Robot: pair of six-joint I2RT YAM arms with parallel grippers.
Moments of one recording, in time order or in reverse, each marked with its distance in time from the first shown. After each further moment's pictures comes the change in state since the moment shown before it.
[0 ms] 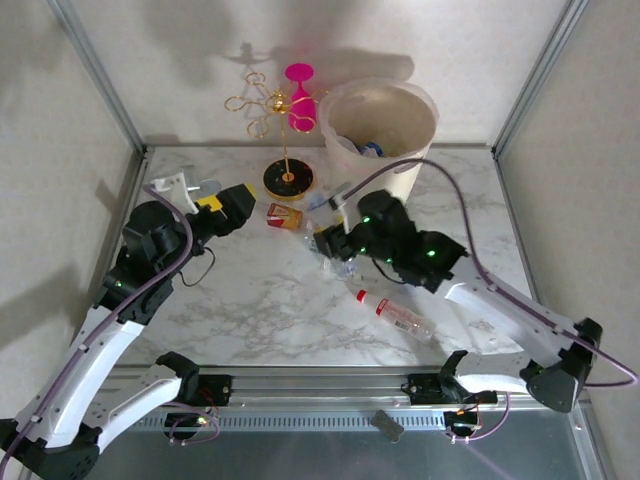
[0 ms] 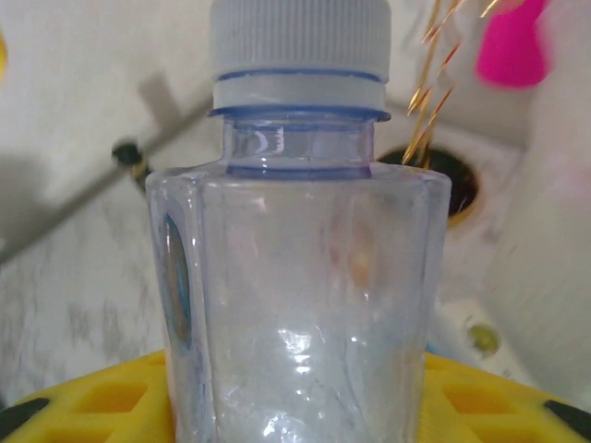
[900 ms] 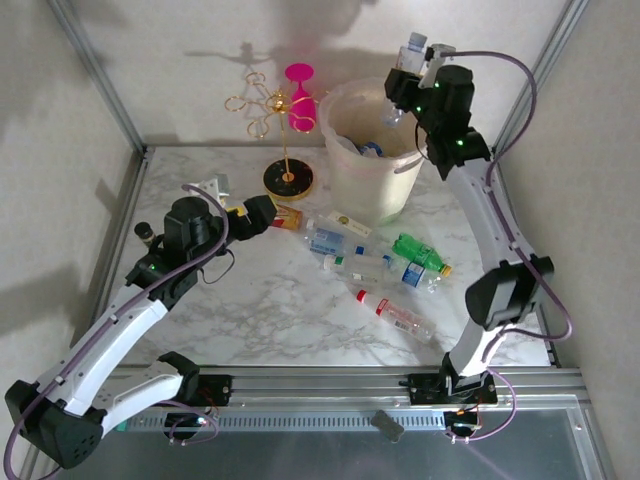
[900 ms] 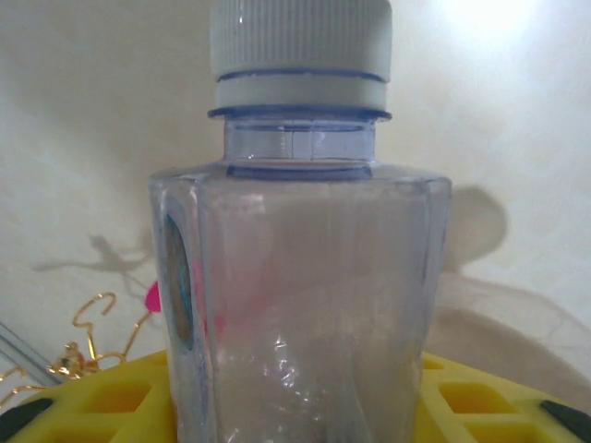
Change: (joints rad) left arm -0.030 0.135 -0.120 0.051 0.001 -0.010; right arm -0.551 0.621 0.658 0.243 -0.082 0.188
